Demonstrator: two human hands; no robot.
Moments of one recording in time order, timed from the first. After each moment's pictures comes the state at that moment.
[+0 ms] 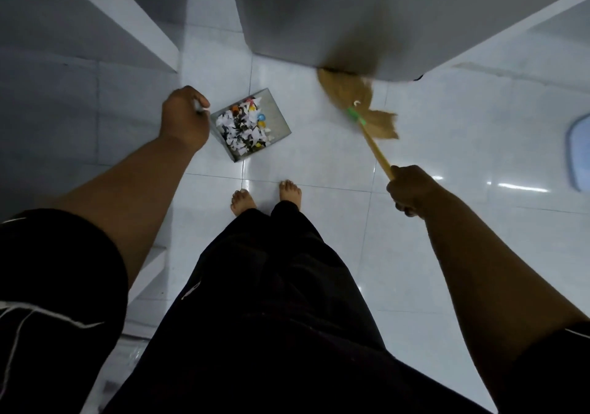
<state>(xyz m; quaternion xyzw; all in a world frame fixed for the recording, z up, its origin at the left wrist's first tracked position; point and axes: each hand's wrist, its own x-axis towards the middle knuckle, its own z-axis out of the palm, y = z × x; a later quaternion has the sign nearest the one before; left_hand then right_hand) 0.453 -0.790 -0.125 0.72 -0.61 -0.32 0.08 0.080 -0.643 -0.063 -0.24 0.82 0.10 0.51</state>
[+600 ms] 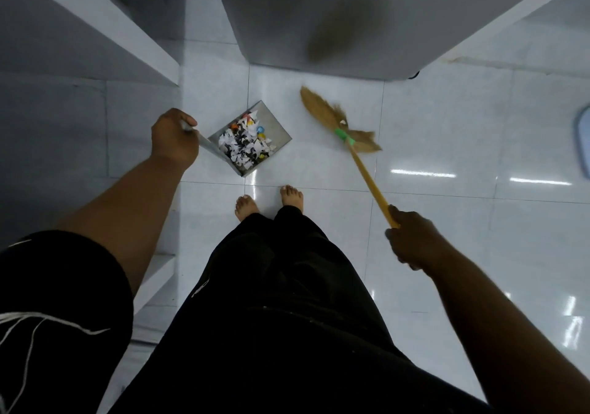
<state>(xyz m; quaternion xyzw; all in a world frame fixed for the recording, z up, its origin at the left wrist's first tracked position) 0.448 -0.771 -0.117 0.76 -0.58 -0.29 0.07 0.084 -0.566 -0.023 -0.26 0.80 0.11 0.53</state>
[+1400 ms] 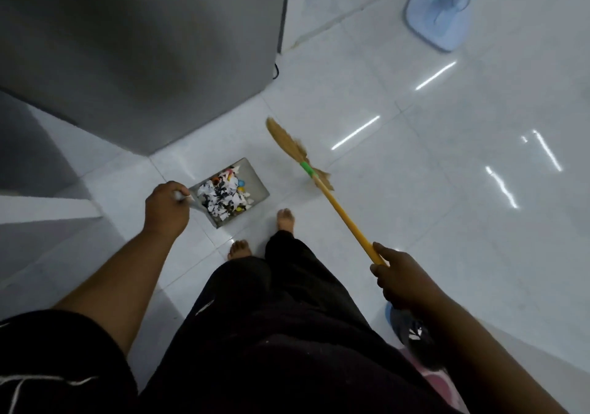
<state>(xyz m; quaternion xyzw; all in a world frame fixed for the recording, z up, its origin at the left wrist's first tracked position) 0.348 -0.751 -0.091 0.52 -0.78 -0.36 -0.03 0.166 -0.386 0.039 0.11 0.82 -0.20 0.53</state>
